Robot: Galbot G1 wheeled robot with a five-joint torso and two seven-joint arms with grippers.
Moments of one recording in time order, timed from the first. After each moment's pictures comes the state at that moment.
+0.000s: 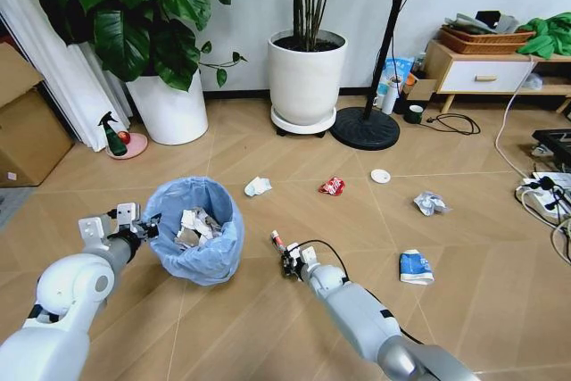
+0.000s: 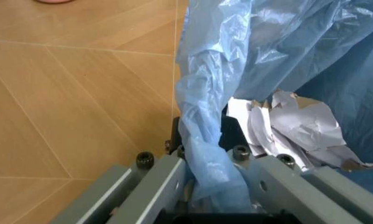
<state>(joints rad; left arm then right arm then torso) 1.22 -1.00 -0.64 -1.95 -0.78 0.70 -0.19 -0.67 1.49 -0.04 0.76 0.26 -0.16 -0.13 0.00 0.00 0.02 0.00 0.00</state>
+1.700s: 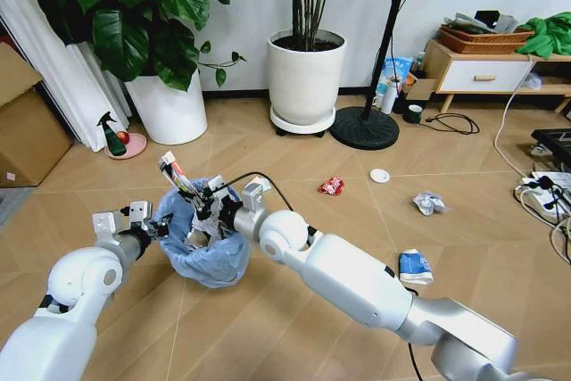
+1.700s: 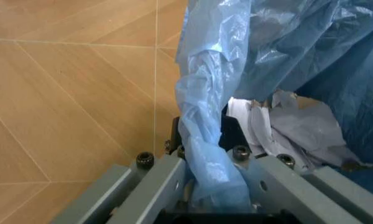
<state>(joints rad) 1.17 -0.98 -0.58 -1.93 -0.80 0.73 -0.18 -0.46 1.38 -0.48 1.49 0.77 -0.22 -0.04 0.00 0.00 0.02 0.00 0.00</state>
